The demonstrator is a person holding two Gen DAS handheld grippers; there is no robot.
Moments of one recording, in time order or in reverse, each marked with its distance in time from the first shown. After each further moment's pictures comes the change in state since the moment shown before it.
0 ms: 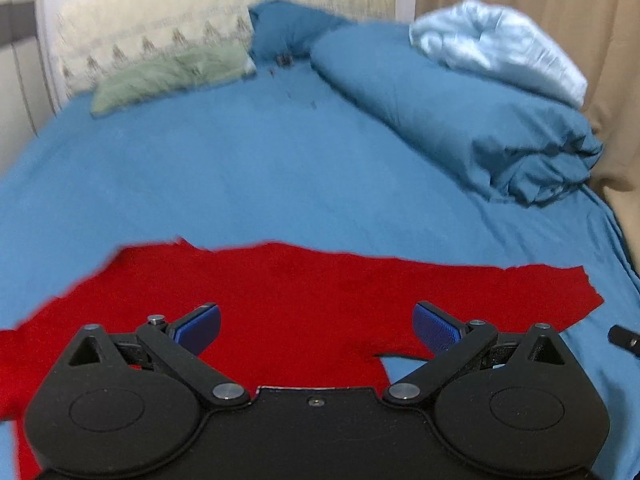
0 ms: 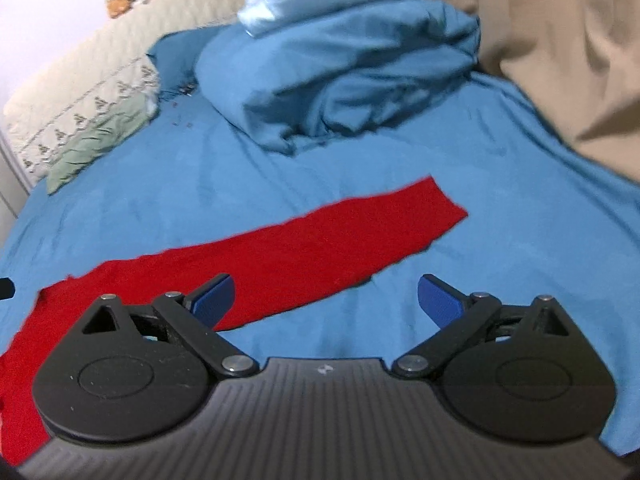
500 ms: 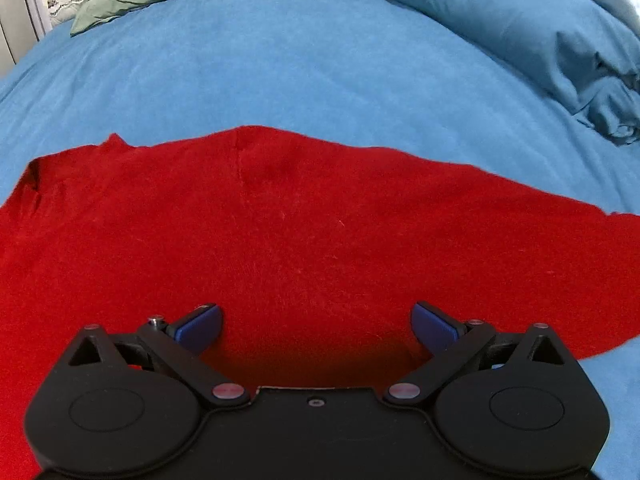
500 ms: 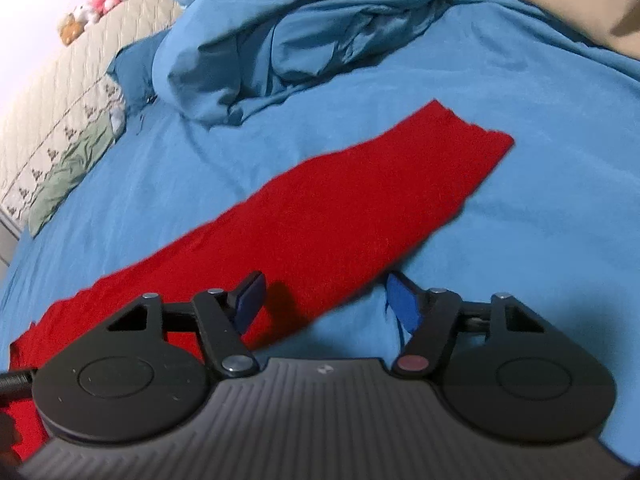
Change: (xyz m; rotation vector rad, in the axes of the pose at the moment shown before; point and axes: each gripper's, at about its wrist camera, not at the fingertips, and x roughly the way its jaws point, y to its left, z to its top) left arm 0.148 0.010 -0.034 -0.021 0.199 0.054; right arm 0.135 -0.034 -0.019 0.188 0.029 0.026
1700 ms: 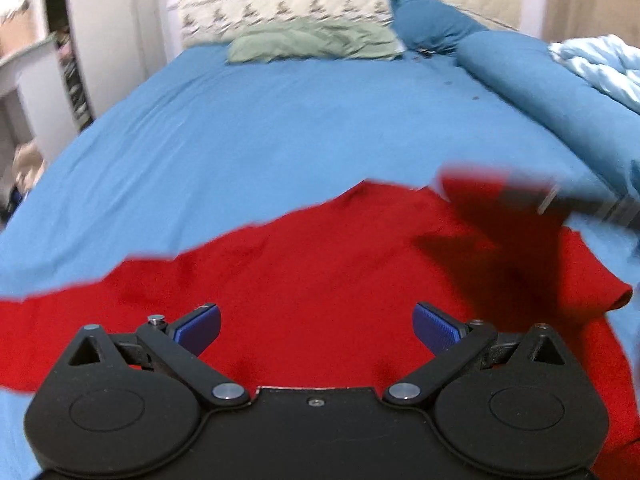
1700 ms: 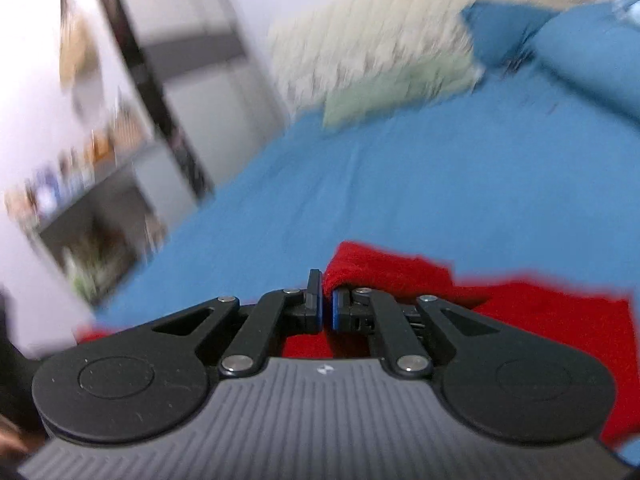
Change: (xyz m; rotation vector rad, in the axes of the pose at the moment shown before) left arm -0.141 0.258 -0.076 -0.185 -0.191 0.155; right arm -0.033 0.415 -0.128 -0.565 0.136 0.694
